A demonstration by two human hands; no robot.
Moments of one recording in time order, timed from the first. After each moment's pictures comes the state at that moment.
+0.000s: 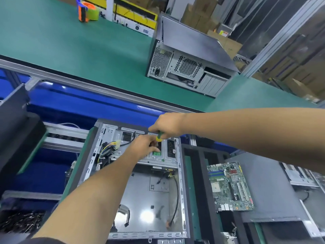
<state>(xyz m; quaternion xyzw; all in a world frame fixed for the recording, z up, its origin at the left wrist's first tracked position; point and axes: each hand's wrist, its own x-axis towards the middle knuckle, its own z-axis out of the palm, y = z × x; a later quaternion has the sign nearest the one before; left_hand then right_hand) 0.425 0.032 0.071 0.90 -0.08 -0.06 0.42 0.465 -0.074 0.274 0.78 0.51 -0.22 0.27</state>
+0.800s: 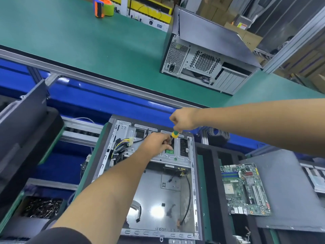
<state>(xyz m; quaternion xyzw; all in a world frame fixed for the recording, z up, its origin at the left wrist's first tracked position) 0.422 0.032 0.075 0.90 -0.08 -0.06 0.42 0.490 -0.077 0.264 0.90 0.29 -0.29 0.17</state>
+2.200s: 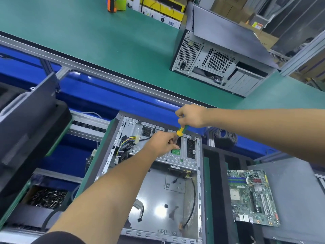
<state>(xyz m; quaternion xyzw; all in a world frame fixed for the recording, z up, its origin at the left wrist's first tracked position) 0.420 0.032 0.077 0.90 -0.06 -0.02 0.42 0.501 -0.075 0.257 0.92 0.29 -0.27 0.03</state>
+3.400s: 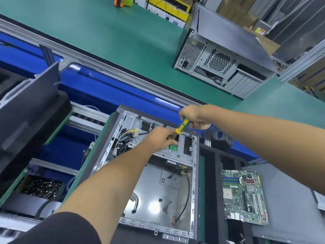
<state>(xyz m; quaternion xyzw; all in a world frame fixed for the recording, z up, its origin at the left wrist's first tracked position) 0.421 0.034 0.074 0.91 -0.10 0.00 0.41 0.483 -0.063 0.270 0.90 -0.02 -0.43 -0.01</state>
